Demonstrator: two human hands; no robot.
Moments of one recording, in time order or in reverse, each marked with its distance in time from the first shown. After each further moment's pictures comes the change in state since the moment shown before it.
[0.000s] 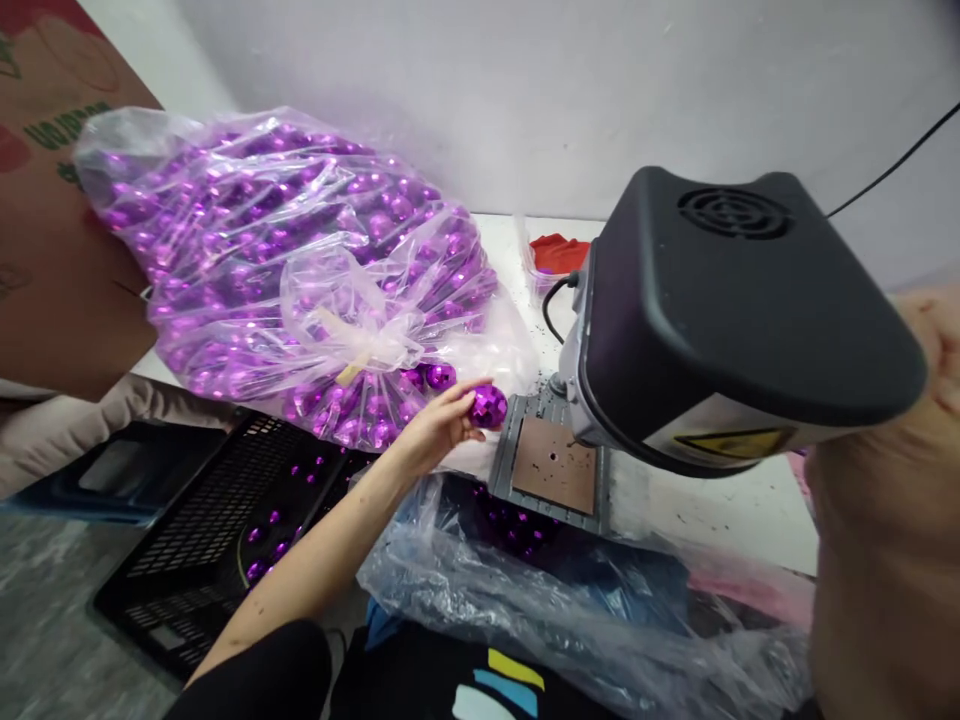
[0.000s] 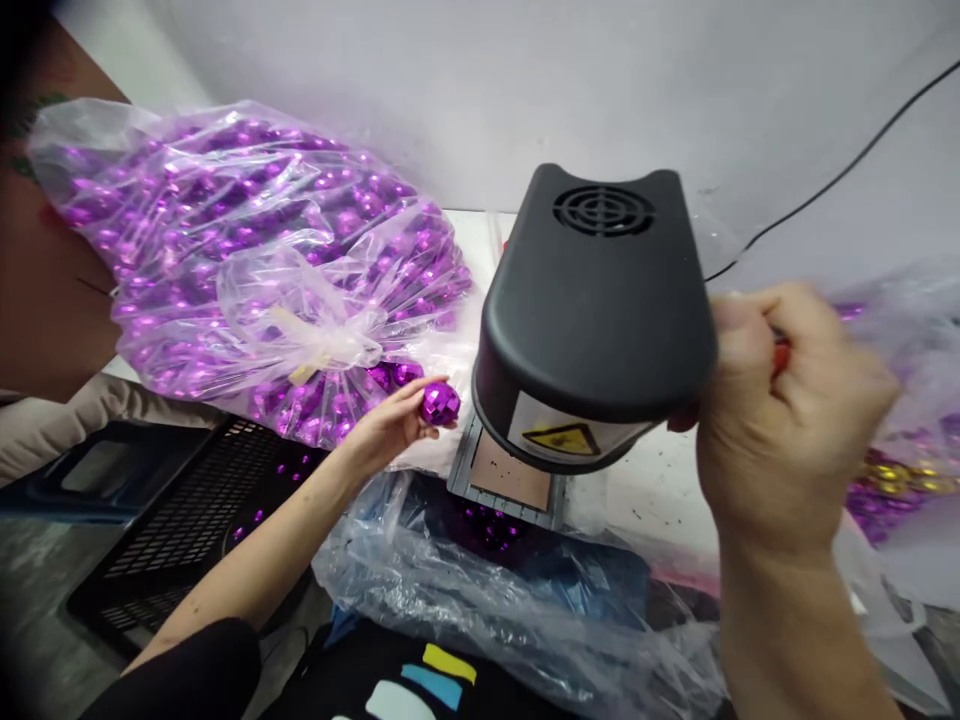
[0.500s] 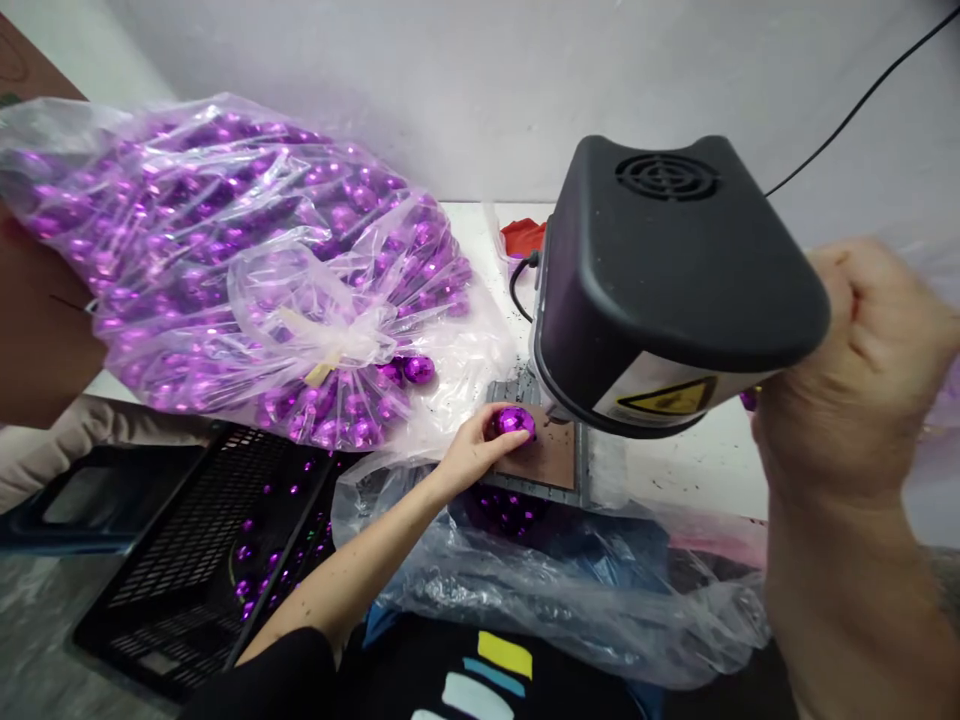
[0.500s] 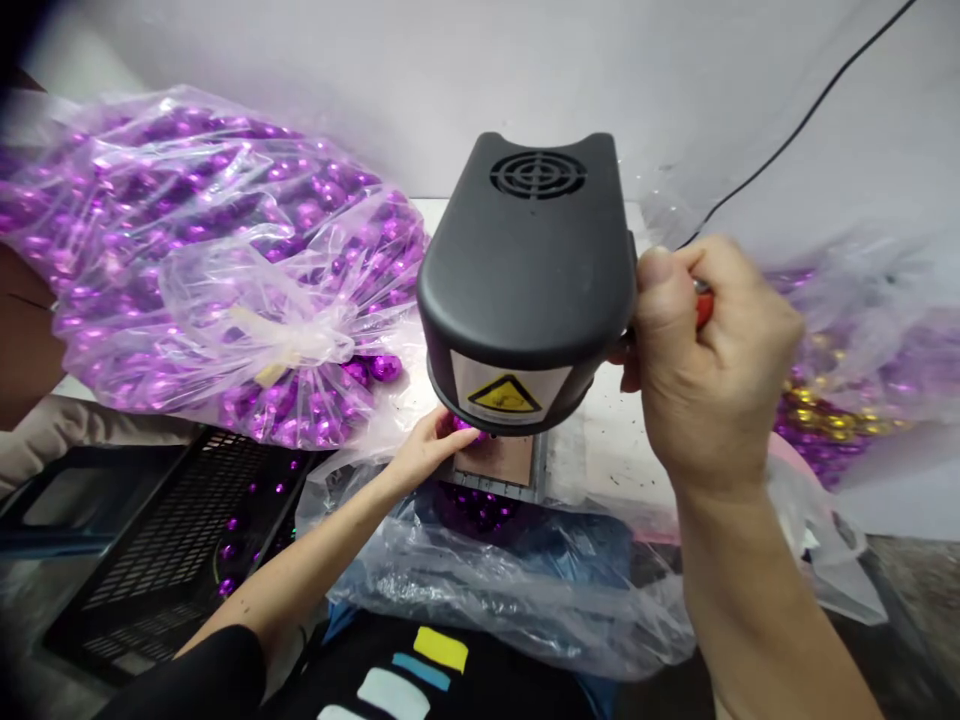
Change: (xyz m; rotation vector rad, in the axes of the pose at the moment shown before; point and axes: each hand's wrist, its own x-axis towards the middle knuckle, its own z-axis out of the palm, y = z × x) left_hand 0.007 -0.056 0.063 0.224 0.024 0.055; right_hand 0.003 -0.010 0.006 0.092 -0.033 0.014
